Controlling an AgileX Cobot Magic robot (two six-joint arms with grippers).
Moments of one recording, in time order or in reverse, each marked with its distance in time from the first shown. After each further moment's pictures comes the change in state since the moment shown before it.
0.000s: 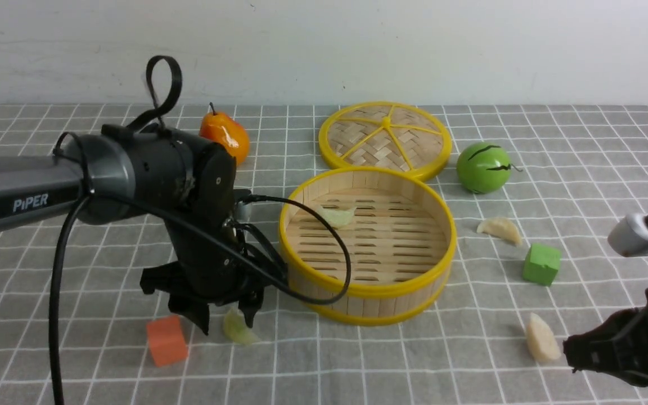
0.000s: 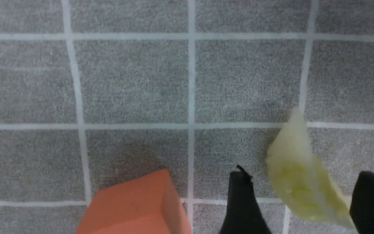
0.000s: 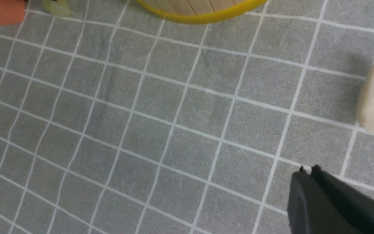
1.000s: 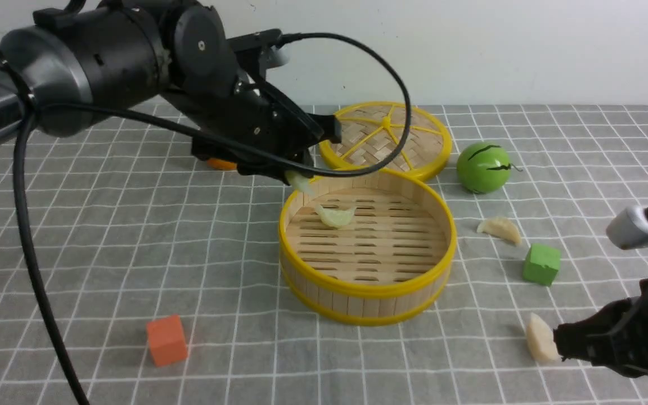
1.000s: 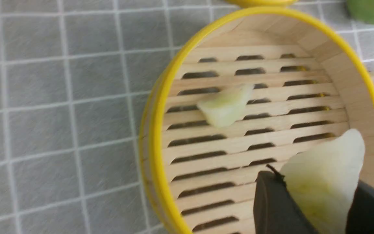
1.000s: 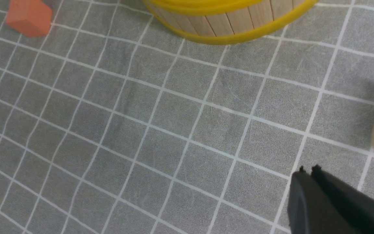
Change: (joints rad) right arm 0.000 0.003 0.001 0.085 -0.015 -0.103; left arm -0.028 -0.056 -0.305 -0.182 -0.170 0.224
